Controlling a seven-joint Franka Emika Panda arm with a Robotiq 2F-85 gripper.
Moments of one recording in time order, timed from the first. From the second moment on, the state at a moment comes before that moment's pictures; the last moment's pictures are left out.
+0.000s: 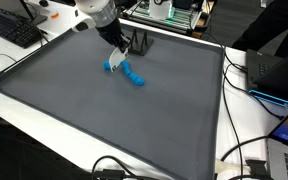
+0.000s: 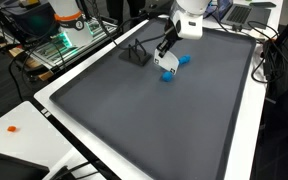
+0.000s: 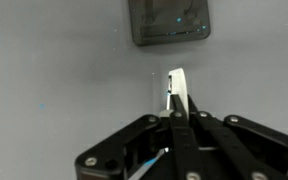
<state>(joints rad) 0.06 0.47 0.00 -1.83 0.03 1.94 0.09</state>
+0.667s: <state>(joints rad) 0.01 0.22 -0.01 -2.03 0.25 1.94 0.30</state>
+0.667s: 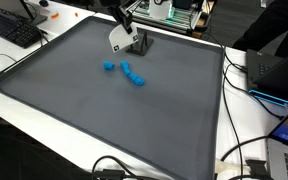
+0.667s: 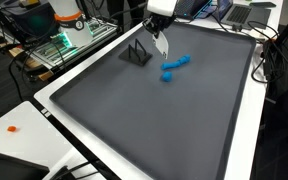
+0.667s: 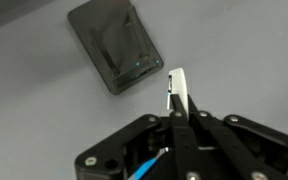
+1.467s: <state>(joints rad) 0.01 0.07 -0.02 -2.27 0.38 2.08 0.77</state>
